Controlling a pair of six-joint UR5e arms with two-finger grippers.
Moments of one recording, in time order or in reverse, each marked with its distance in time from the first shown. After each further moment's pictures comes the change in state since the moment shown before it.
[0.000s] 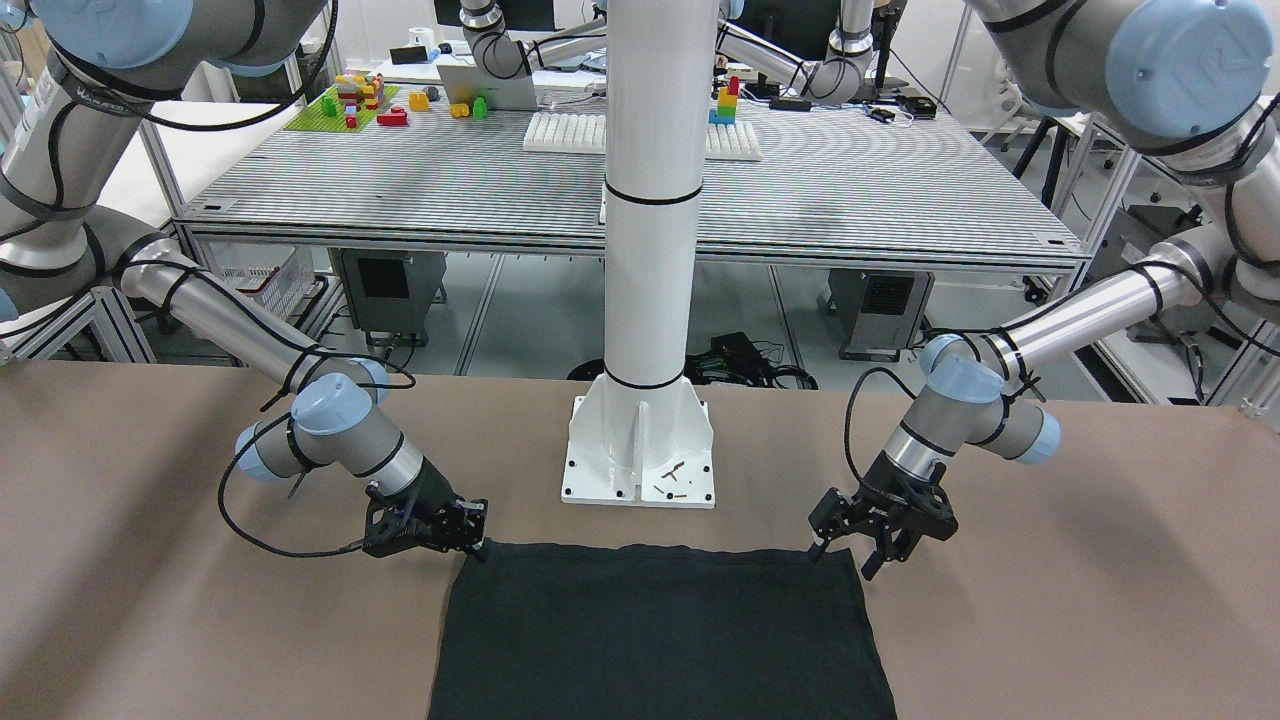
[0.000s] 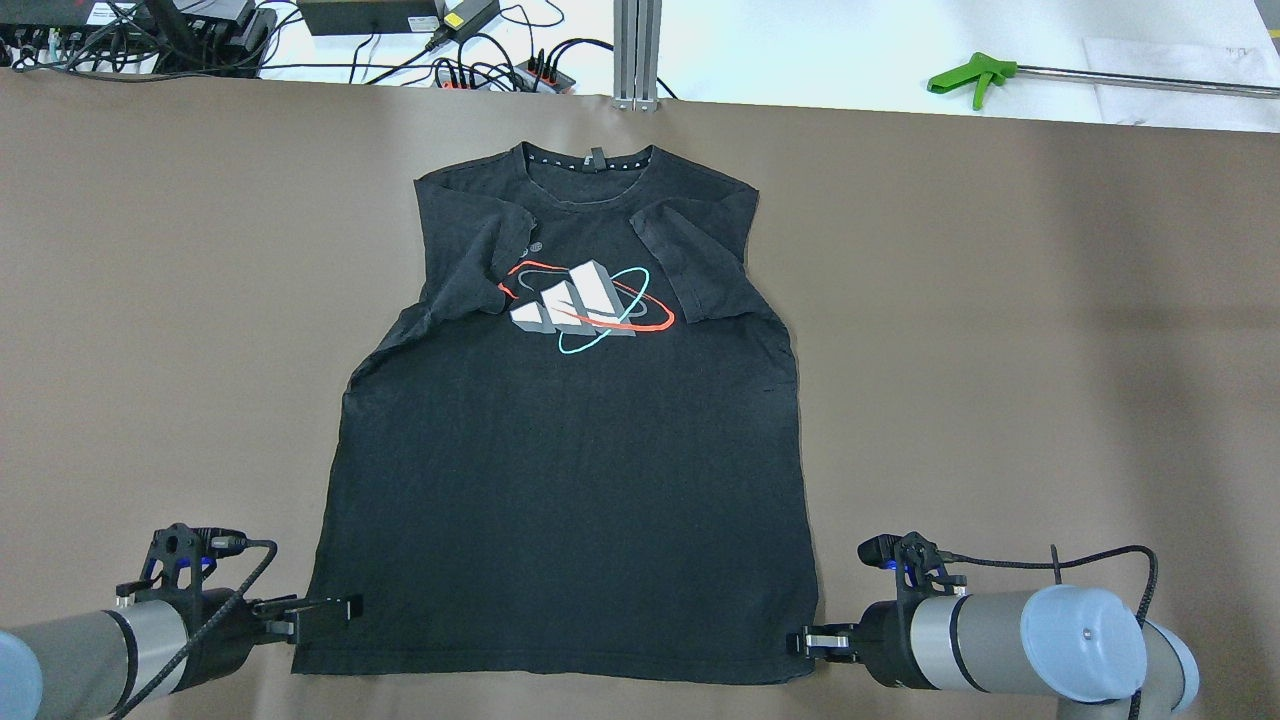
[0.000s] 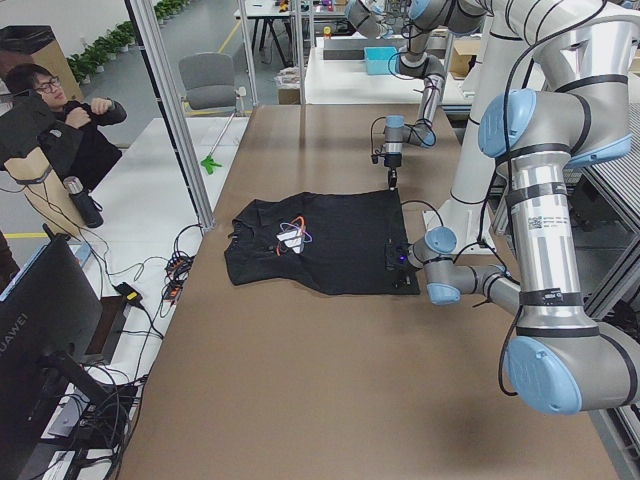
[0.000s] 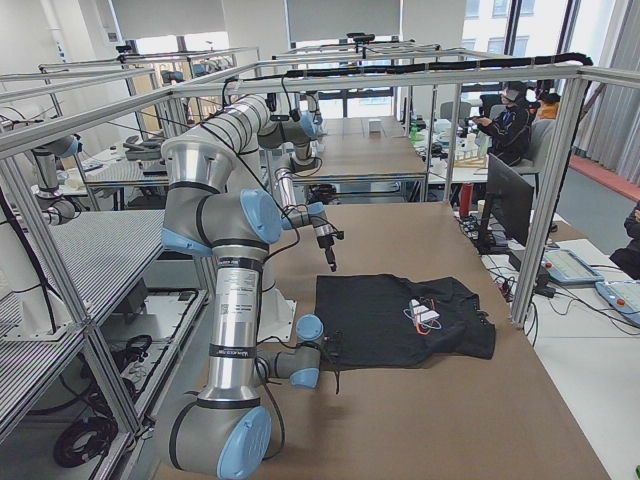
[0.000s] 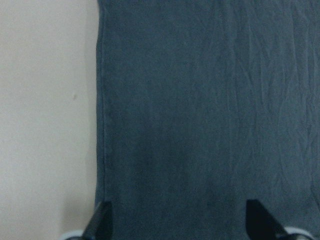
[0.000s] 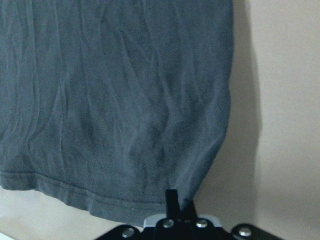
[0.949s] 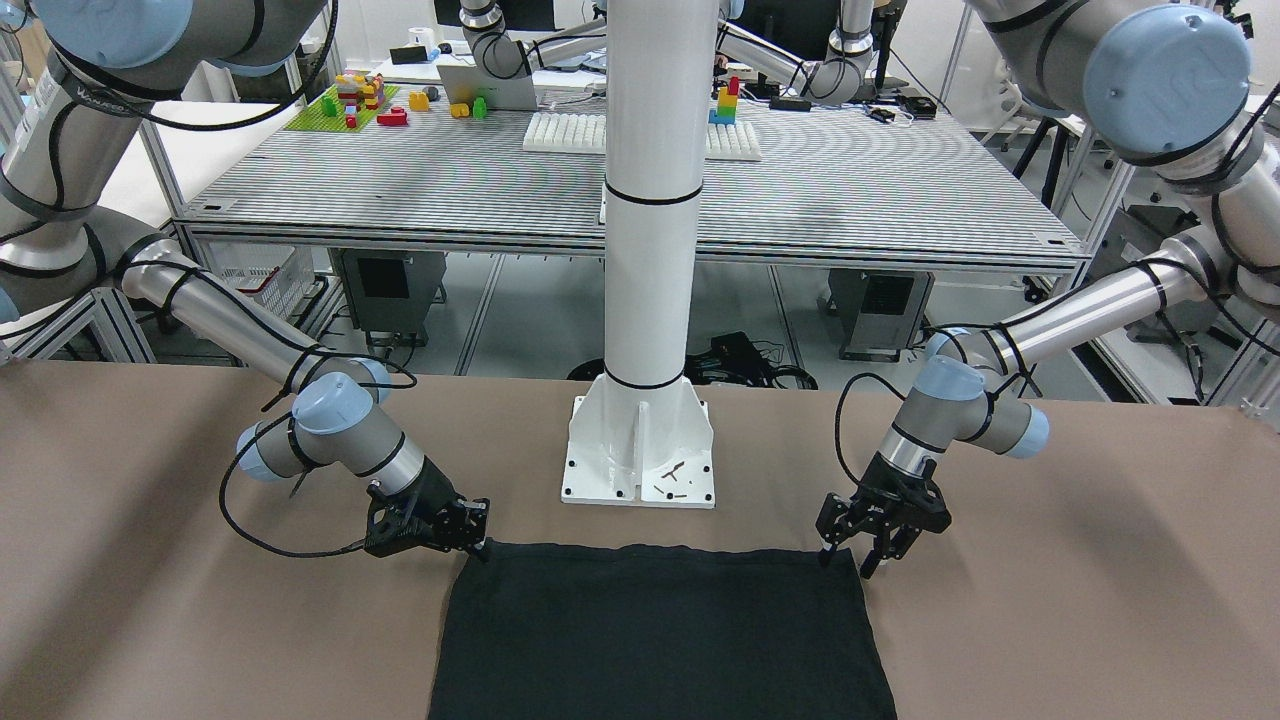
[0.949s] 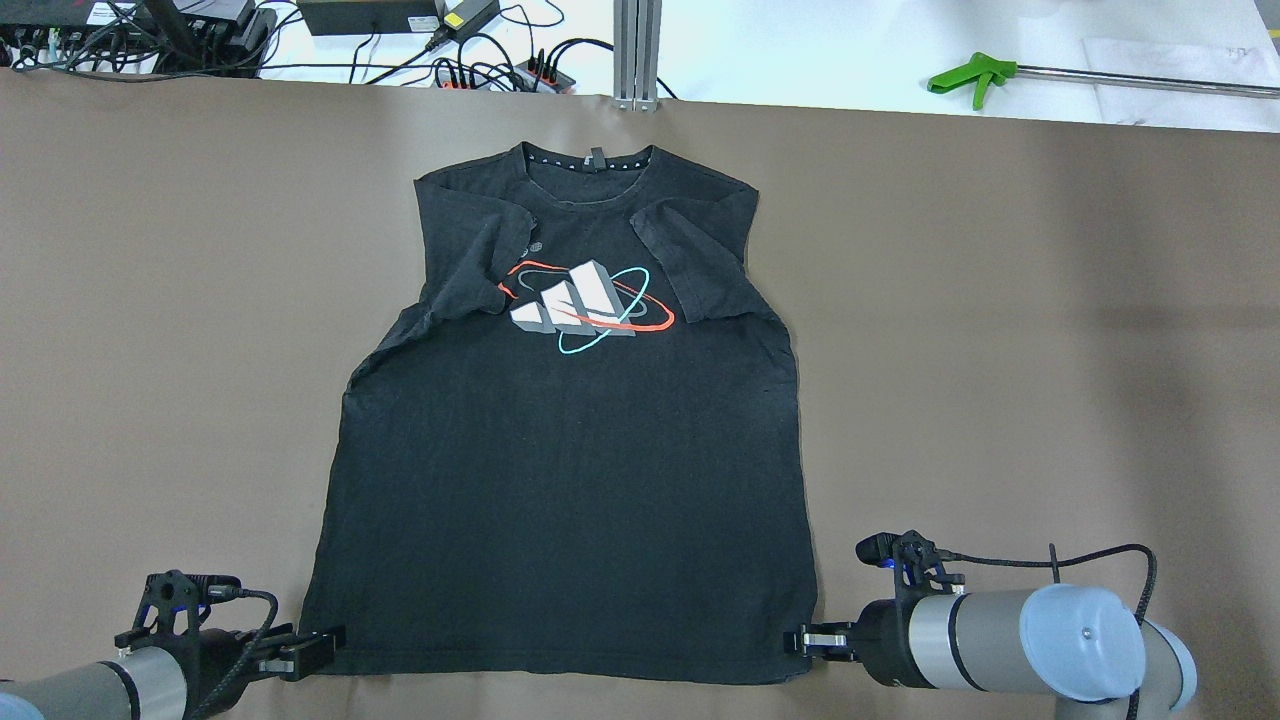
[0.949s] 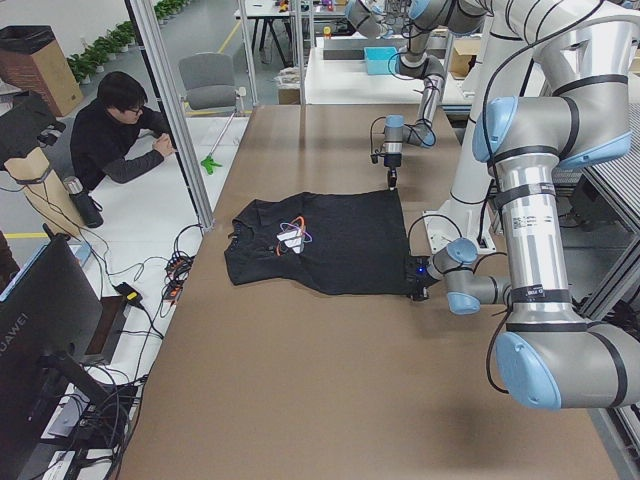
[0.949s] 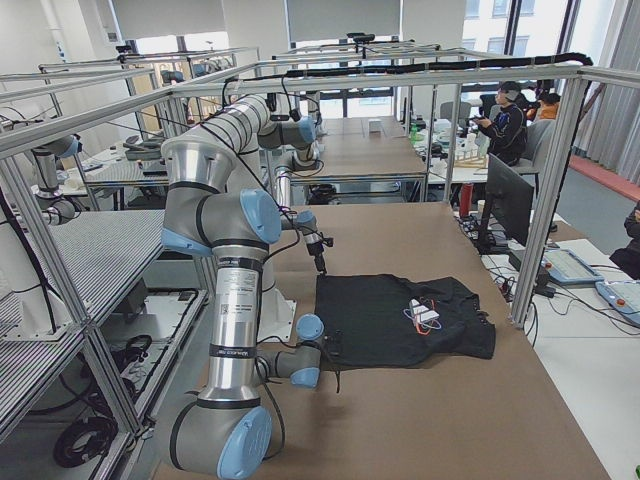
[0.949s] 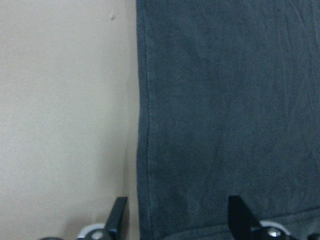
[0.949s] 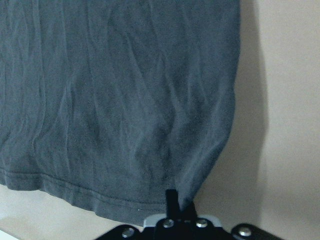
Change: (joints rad) left arm 0.107 0.031 0.037 0.000 0.137 -0.021; right arm 0.001 0.004 0.002 0.001 0.000 0.000
